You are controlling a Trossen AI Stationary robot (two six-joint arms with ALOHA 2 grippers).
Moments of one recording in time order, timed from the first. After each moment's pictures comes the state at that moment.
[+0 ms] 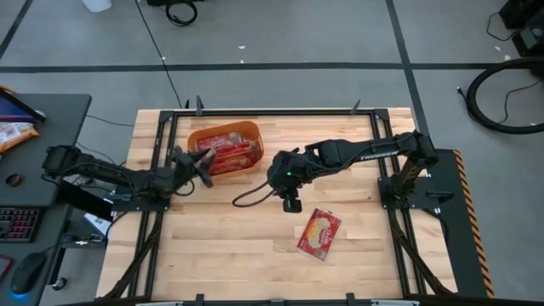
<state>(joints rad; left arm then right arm) -0.15 0.72 0.02 0.66 -0.94 -0.09 0.12 1.77 1.71 -0.88 -0.02 0.05</state>
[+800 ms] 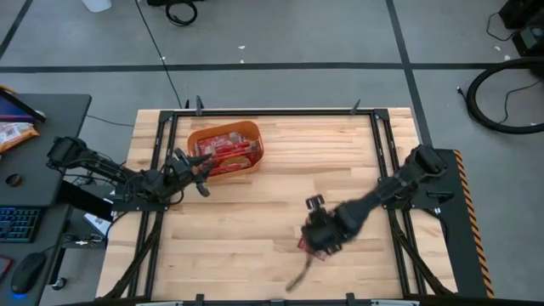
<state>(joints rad) -0.31 0.72 0.02 0.89 -0.94 0.11 0.53 1.77 1.32 -0.97 0.30 0.14</state>
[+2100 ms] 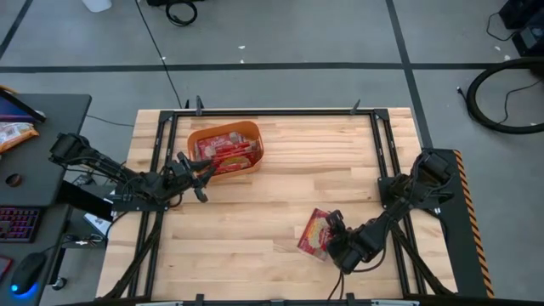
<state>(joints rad) -0.39 0.72 0.02 0.88 -0.94 0.01 0.77 1.77 0.93 -0.69 0.41 0.26</state>
